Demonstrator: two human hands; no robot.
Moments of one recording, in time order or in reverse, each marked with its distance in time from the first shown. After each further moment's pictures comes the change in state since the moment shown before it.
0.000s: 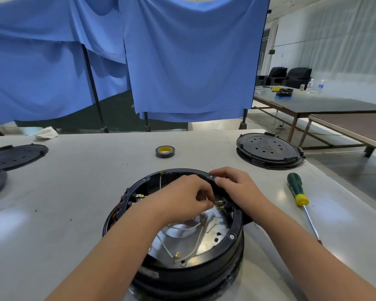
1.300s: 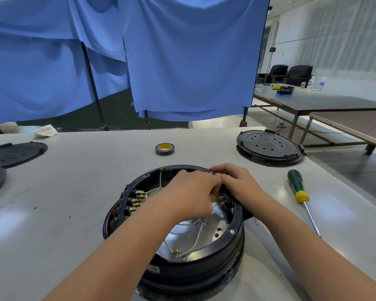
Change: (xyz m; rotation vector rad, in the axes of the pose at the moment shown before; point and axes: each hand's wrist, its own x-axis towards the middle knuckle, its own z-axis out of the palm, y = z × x) left_hand 0.007 0.020 0.005 0.419 0.047 0.116; right_hand 0.007 0.006 -0.001 0.064 -0.040 -0.039
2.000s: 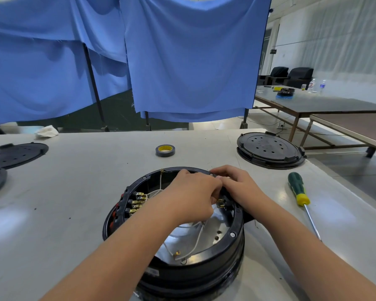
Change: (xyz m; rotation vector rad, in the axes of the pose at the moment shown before) left_hand 0.002 0.000 0.000 0.033 -0.024 -0.004; right_hand 0.002 0.002 -0.001 -0.036 -0.019 -0.011
